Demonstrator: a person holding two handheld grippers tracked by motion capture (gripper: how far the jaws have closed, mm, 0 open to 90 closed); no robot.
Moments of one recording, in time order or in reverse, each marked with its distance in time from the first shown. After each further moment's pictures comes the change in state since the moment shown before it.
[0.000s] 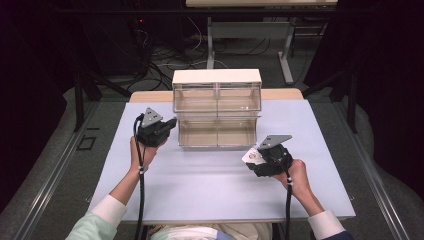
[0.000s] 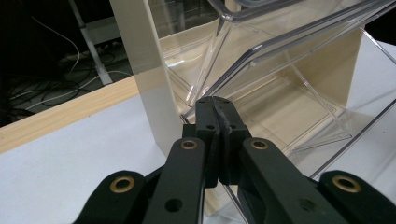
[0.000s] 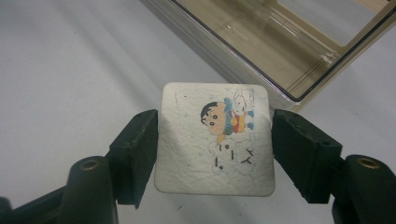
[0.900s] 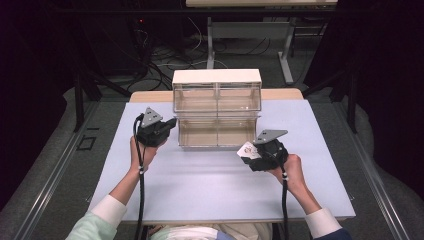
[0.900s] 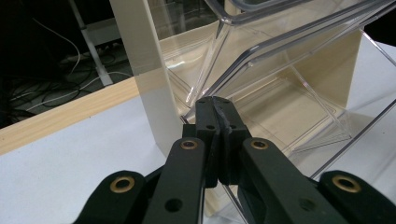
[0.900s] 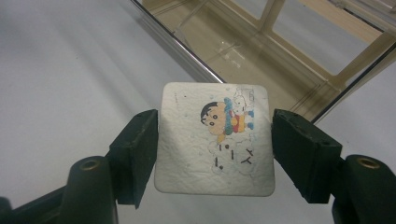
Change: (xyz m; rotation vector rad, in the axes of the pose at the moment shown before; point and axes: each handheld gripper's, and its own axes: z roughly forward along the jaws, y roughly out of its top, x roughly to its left) left arm 0.000 0.000 0.000 -0.004 0.003 0.000; right arm 0.002 0.020 0.003 -0.047 -0.018 -0.019
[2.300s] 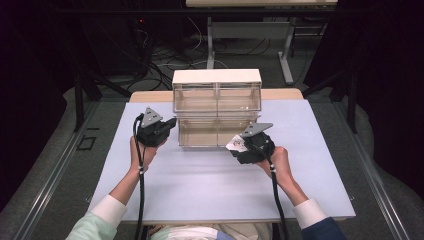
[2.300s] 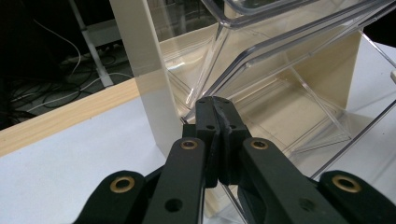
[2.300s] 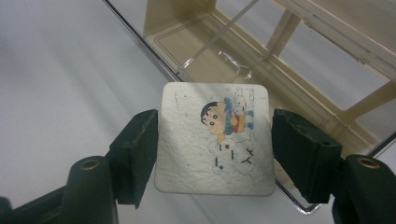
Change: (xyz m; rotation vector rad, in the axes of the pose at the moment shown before) left arm 0.000 0.000 -0.001 -0.007 0.002 0.001; right arm 0.005 0.028 0.025 -0.012 0.000 -0.031
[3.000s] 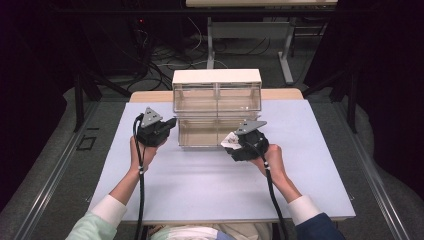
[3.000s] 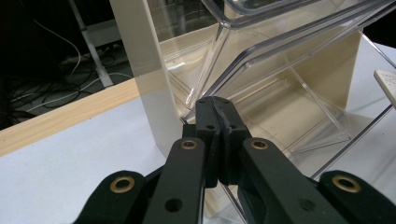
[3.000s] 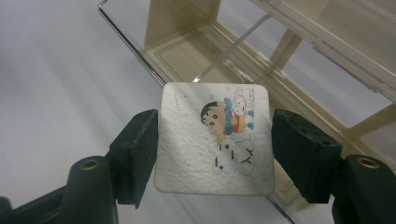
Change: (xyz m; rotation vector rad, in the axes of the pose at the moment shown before) left arm 0.000 0.000 0.000 -0.001 0.000 0.000; right arm 0.004 0.011 0.011 -0.030 -0.010 -0.006
